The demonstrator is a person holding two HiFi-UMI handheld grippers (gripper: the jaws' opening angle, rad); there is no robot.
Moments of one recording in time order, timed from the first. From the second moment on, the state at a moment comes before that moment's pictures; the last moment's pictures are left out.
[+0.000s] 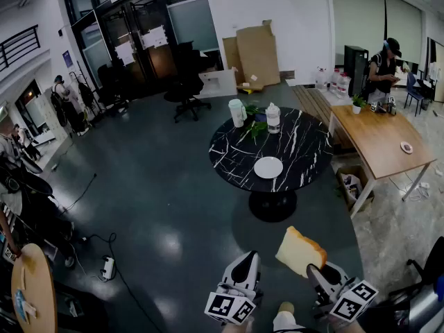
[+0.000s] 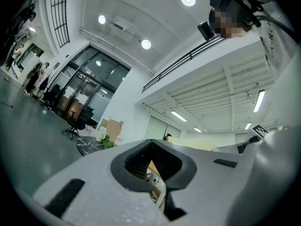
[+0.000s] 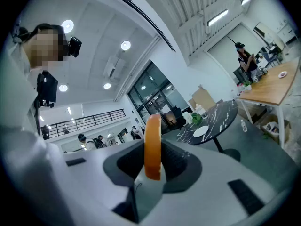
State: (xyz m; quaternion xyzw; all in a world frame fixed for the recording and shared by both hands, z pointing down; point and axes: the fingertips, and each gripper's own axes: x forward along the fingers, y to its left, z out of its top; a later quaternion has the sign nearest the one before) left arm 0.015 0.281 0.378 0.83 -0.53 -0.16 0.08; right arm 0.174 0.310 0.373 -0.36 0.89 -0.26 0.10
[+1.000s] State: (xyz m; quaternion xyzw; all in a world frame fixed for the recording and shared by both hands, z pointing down) left arm 0.023 0.148 0.391 0.82 -0.55 -0.14 0.08; right arm 0.162 0.170 0.389 -0.30 0.90 -0.30 0.11
